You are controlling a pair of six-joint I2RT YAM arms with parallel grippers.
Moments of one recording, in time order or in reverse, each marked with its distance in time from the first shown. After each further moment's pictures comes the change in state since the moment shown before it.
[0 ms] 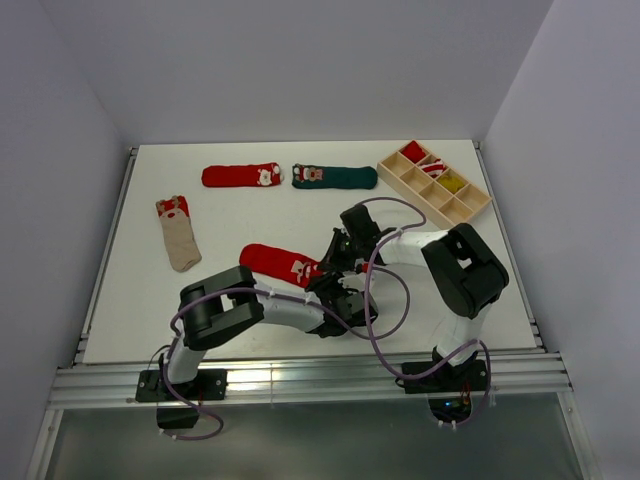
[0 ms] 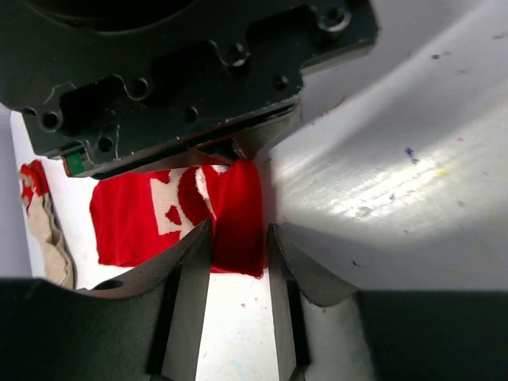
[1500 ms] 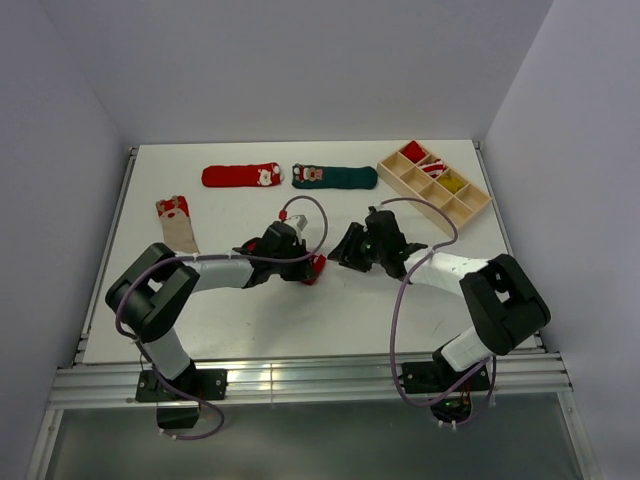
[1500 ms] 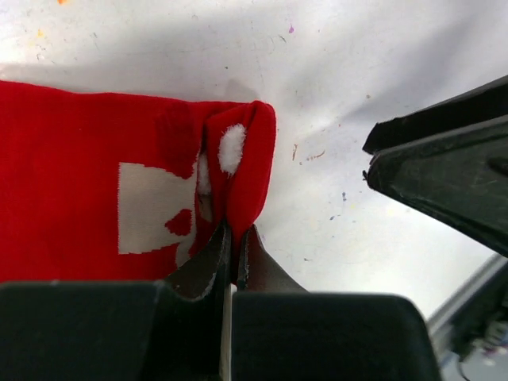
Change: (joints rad) left arm 0.540 -0.298 -0.301 0.324 1.141 -0.484; right arm -0.052 -0.294 -0.216 0.132 0.091 0.014
